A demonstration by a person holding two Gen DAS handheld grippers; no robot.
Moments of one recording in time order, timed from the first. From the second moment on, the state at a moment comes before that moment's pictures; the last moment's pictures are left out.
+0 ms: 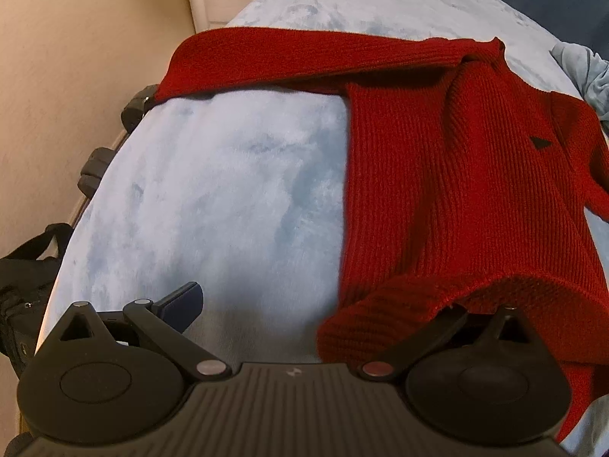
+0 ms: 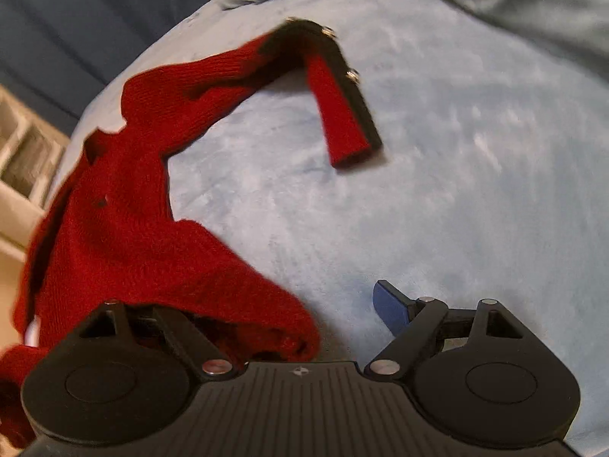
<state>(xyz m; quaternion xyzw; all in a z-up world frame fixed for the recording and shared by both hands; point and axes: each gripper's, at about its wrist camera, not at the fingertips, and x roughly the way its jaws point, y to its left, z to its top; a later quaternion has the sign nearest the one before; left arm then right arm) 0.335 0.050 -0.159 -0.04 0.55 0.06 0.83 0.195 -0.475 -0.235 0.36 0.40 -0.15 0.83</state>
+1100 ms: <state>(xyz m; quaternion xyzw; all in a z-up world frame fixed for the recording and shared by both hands) 0.252 0.027 -0.192 0.00 0.59 0.00 0.81 0.179 -0.456 -0.118 0.03 0.36 -0.18 0.92</state>
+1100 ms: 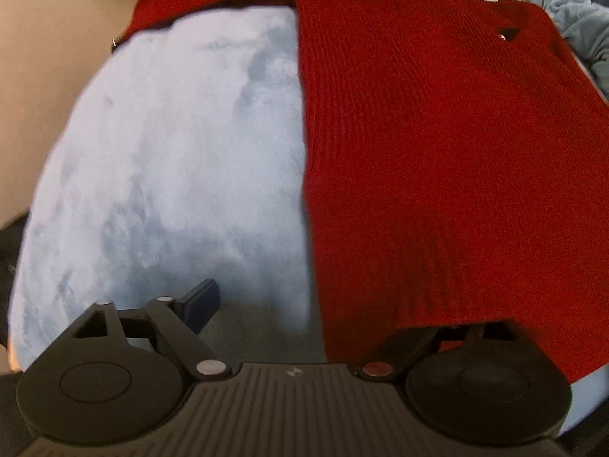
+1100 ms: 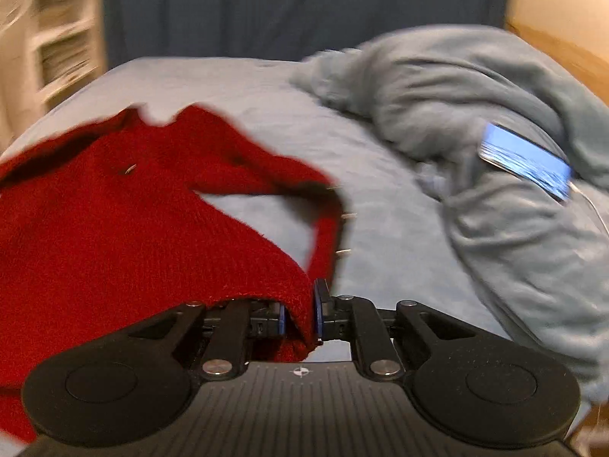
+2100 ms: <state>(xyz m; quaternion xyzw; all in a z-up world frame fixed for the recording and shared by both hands) 0.253 0.050 -0.197 -0.11 0.60 0.03 0.80 0.206 -0.497 -0.147 0.17 0.41 -0.22 0.87</state>
